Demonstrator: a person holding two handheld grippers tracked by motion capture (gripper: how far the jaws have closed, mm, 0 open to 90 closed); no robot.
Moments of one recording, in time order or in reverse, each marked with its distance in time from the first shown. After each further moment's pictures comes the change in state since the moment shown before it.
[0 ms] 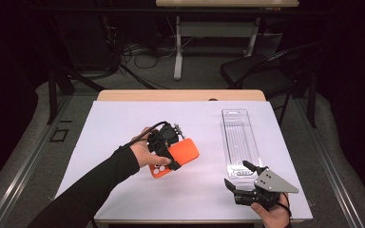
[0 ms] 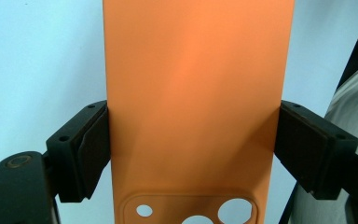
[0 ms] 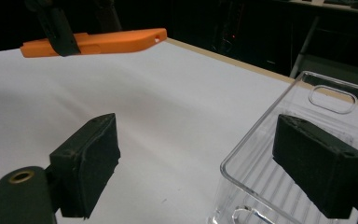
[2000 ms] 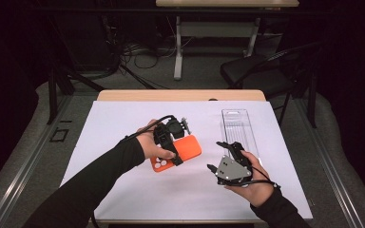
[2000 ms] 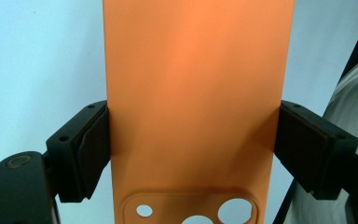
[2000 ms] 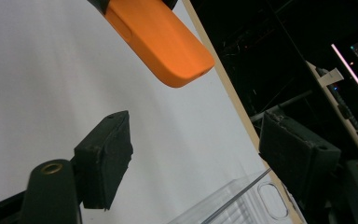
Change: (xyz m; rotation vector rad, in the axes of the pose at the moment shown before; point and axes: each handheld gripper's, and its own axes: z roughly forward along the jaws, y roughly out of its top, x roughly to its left) left arm 0.004 0.023 -0.010 0.082 0.008 0.028; right arm 0.020 0.066 0.060 0.185 0.034 -0.698
